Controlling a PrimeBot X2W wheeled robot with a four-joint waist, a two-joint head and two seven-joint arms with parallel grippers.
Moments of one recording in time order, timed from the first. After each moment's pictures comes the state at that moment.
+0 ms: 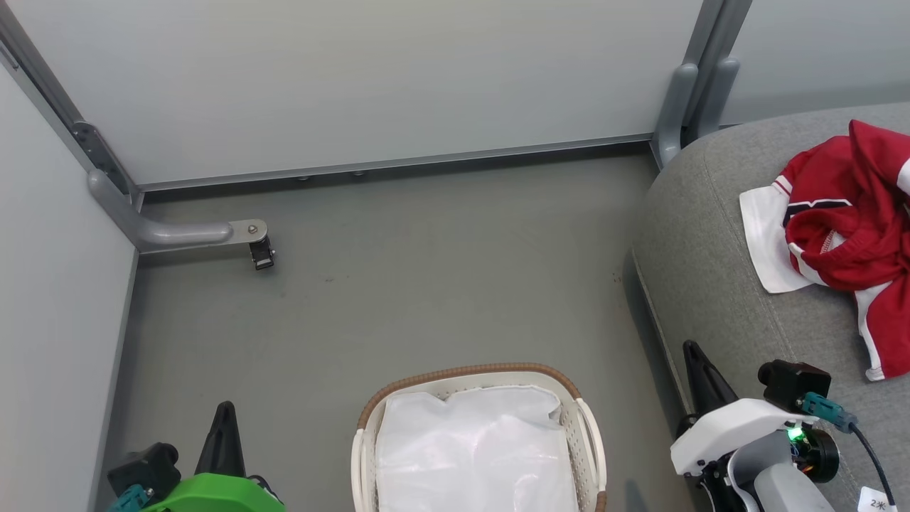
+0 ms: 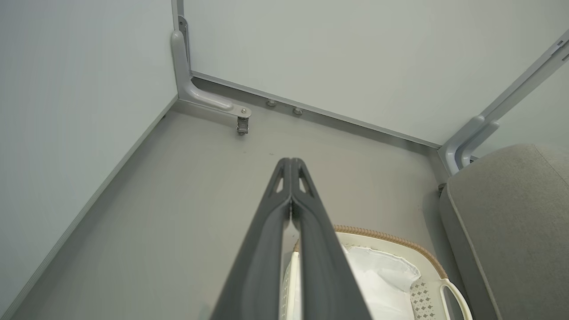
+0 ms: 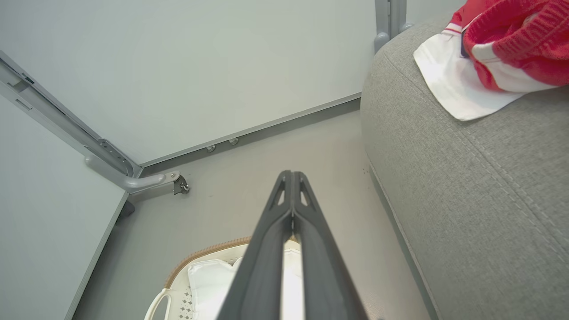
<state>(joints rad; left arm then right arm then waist) -0.02 0.04 0.01 0.42 -0.41 -0.09 -0.19 -0.17 -0.04 0.06 0.47 0.44 0.13 -0.19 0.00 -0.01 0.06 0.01</state>
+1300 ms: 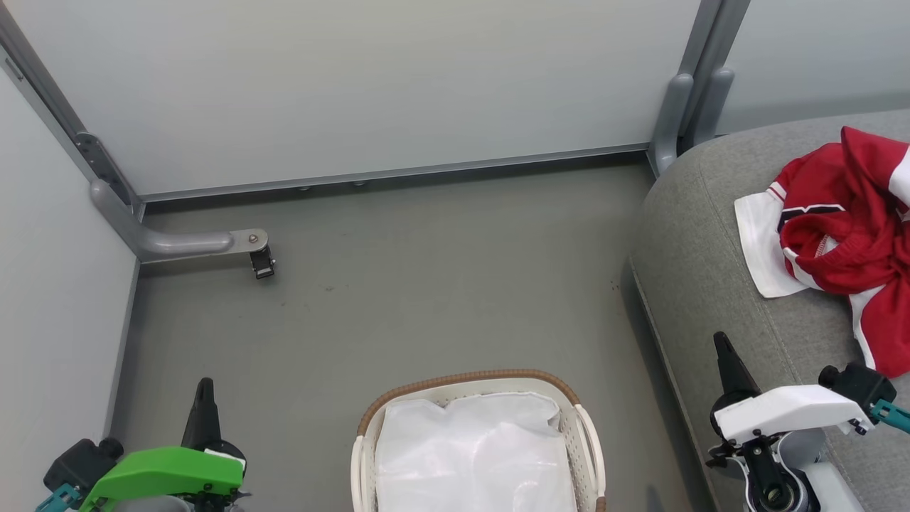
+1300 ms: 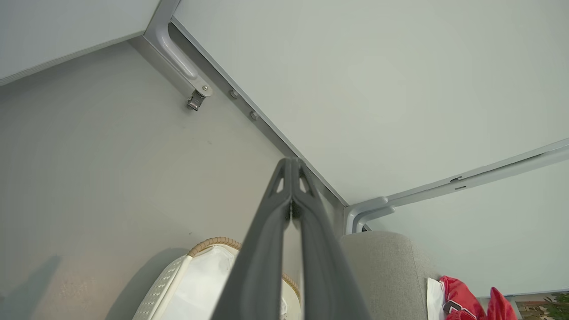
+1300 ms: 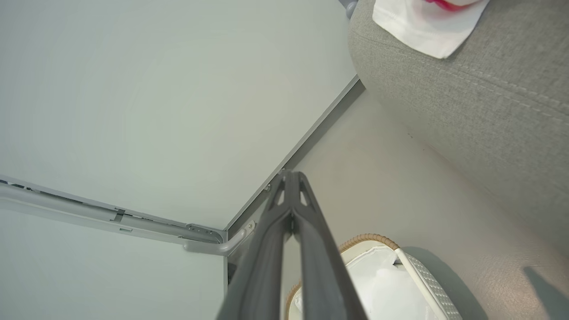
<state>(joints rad) -0.05 0.04 0.06 0.34 -0.97 -0.11 -0.05 -0.15 -0.04 -0.02 0.37 0.99 0.13 -0.05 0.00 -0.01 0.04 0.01</state>
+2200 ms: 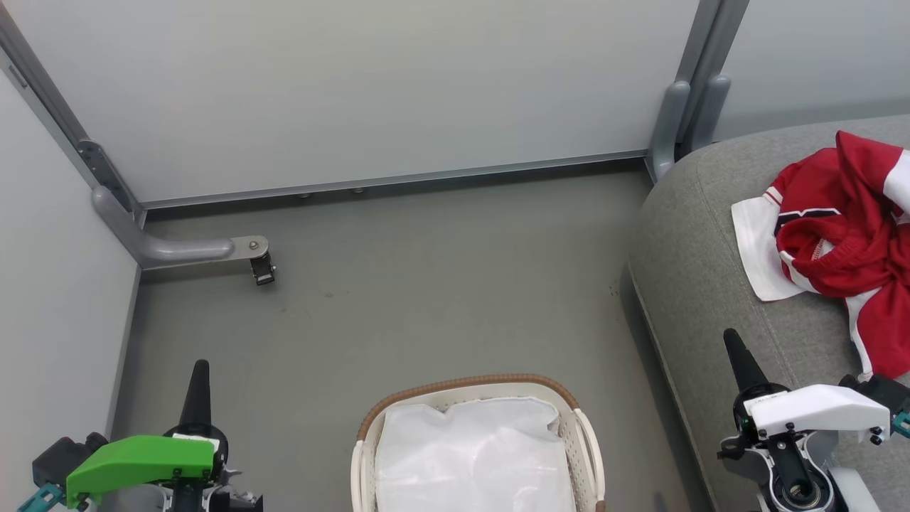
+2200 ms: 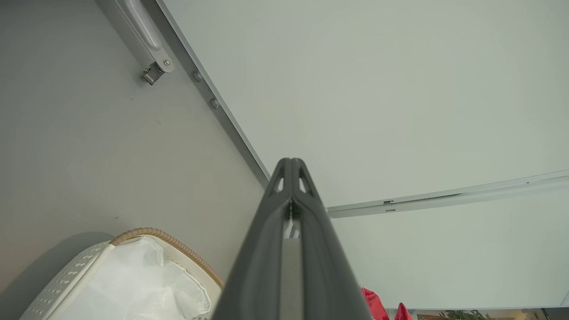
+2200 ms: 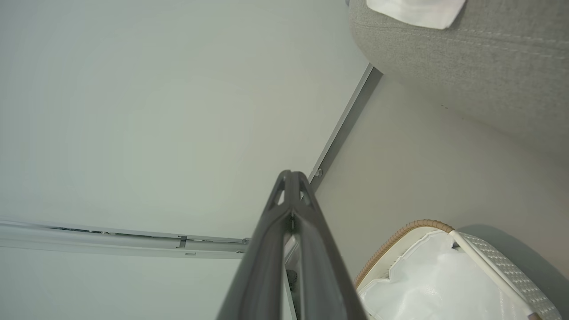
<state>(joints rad) -0.07 0.04 0.08 0.30 -1.25 -0.12 0.02 -0.14 -0.05 -0.06 0.32 1.26 0.13 0.02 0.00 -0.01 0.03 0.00</state>
